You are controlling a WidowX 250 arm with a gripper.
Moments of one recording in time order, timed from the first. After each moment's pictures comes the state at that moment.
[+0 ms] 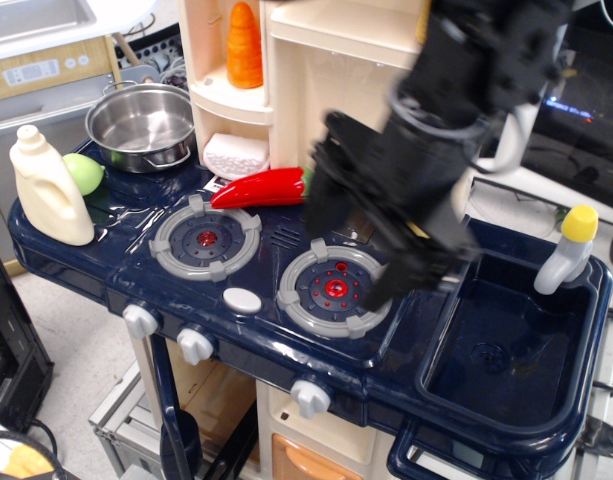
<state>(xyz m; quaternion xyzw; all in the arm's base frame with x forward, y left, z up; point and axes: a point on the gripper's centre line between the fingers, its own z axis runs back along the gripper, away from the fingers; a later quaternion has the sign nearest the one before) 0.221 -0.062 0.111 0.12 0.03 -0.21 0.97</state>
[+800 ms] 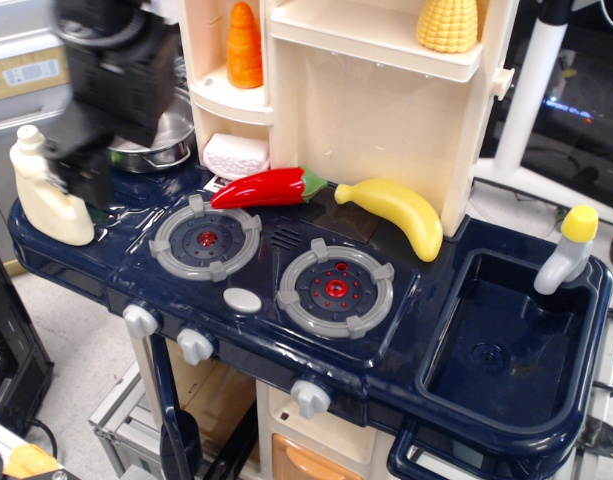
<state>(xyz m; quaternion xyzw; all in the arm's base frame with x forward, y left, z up) 0.214 0.089 0.120 0.14 0.01 -0.66 0.74</state>
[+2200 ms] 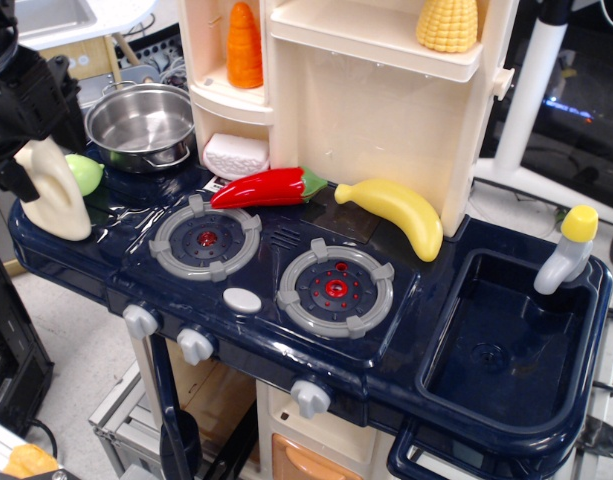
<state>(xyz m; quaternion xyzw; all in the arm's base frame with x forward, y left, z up) 0.228 0.186 0.068 0.13 -0.03 -0.68 0.72</state>
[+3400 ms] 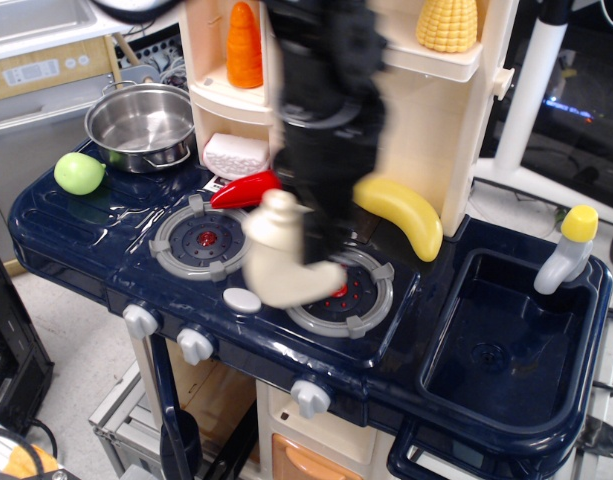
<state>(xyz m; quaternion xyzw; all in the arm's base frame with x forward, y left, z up) 0.257 -0.039 0.082 0.05 -0.06 -0.33 0.94</state>
